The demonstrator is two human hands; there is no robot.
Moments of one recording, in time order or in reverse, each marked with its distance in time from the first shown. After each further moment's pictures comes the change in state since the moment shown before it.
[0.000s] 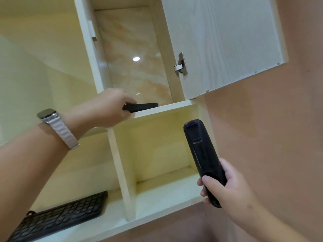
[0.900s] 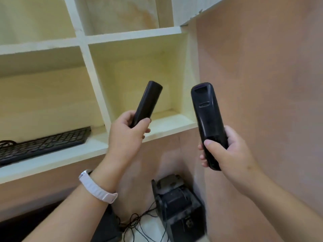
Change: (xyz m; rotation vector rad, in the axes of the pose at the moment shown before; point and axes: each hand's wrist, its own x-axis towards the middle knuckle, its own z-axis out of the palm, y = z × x) left_hand -0.155 0.152 0.131 -1.260 0.229 -0.722; right_hand -0.076 0.027 -0.026 -0.044 0.106 0.119
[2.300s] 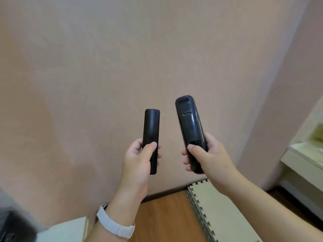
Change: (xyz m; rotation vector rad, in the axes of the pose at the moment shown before) left_hand -0.311 0.039 0.022 -0.895 -1.518 -0.450; right_hand -0.396 -0.070 0.102 -0.539 1.421 0.200
